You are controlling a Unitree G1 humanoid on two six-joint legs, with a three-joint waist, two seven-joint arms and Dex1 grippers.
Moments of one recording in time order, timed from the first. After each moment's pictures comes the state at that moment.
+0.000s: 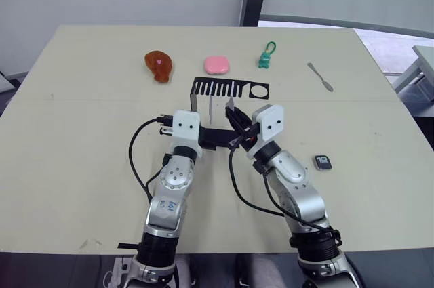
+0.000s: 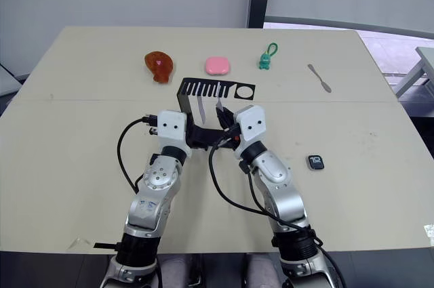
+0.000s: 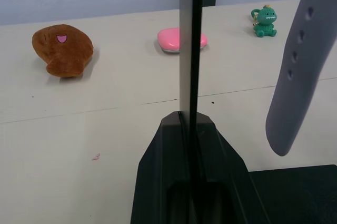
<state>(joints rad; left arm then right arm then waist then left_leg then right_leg) -0.31 -0.07 -0.14 -0.24 0.13 0.44 0.18 -0.35 -0.07 0.18 -0.20 0.11 0.16 0.32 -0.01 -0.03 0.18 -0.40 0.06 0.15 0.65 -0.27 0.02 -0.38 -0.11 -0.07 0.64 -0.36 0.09</state>
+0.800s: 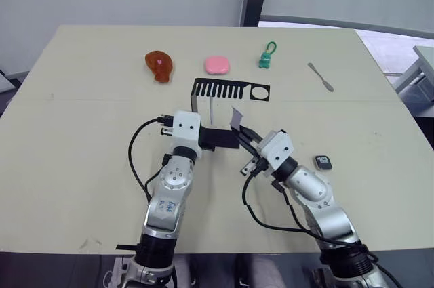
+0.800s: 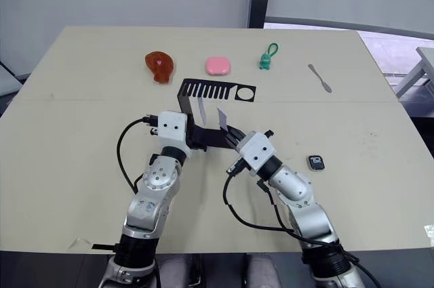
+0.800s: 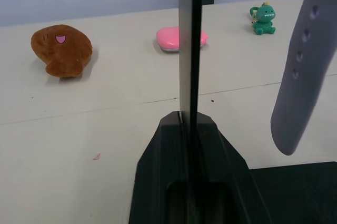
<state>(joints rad) -0.28 -0.05 -0.13 -0.24 0.13 0.46 0.15 -0.21 -0.33 0.19 -0.24 0.05 -0.08 0.47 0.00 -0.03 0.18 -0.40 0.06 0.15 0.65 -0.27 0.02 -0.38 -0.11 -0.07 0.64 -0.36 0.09</state>
